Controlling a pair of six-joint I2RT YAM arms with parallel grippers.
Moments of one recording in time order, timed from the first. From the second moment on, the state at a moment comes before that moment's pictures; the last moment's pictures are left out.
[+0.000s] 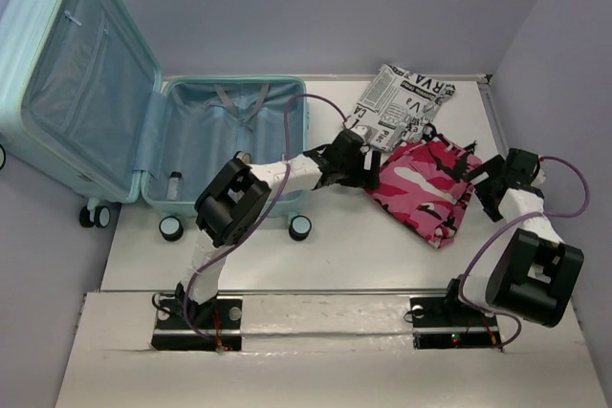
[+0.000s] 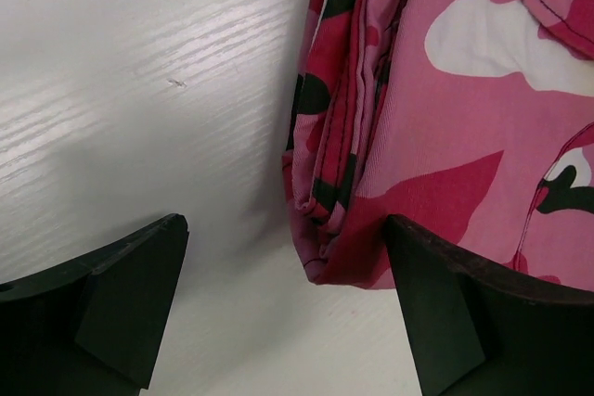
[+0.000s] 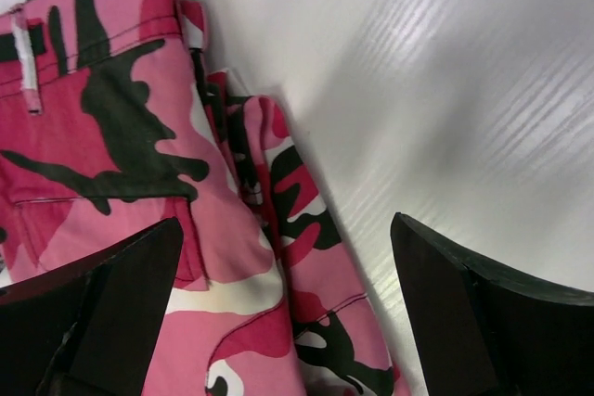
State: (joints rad) left arm -0.84 2.08 1.46 -0.11 0.07 -0.55; right arm -0.42 1.29 0.72 -0.33 0.04 0.66
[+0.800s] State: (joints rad) left arm -0.84 2.15 1.46 -0.01 0.25 -0.55; right arm -0.43 1.52 0.69 -0.01 -0.25 0.66
